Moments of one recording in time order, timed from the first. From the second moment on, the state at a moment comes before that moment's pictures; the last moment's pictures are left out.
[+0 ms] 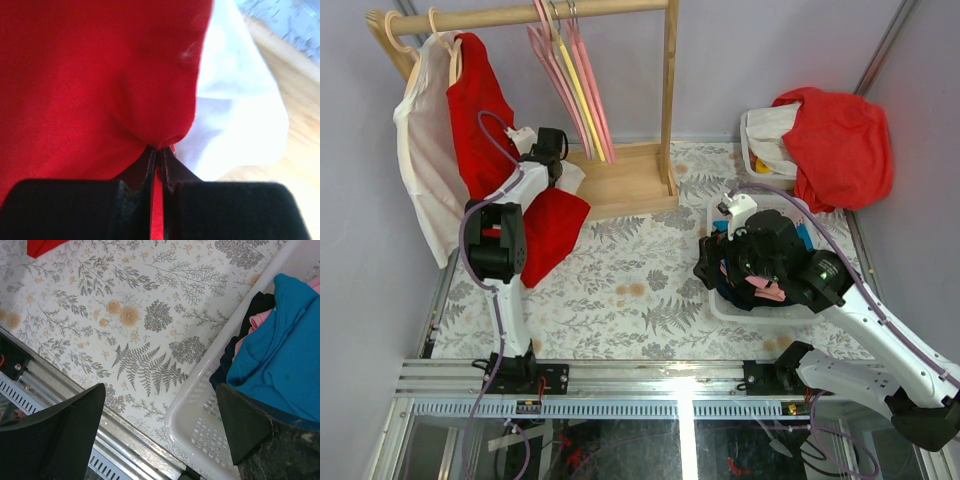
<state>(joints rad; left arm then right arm) -0.08 2.08 1.63 -0.45 -0.57 -0.66 0.74 0.92 1.07 -0.80 0.01 0.27</state>
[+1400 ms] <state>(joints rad) 0.00 2.31 2.06 -0.32 -0.52 -0.87 0.74 0.95 0.97 -0.72 -0.05 0.29</state>
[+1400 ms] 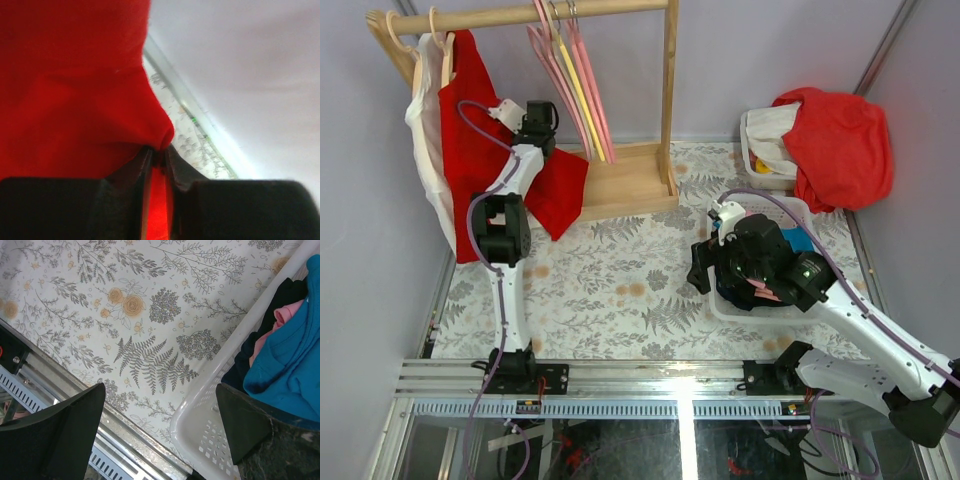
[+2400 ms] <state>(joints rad) -0.14 1.81 1.27 0.13 -0.39 -0.73 0.74 0.82 0.97 -0.75 -0.07 0.35</state>
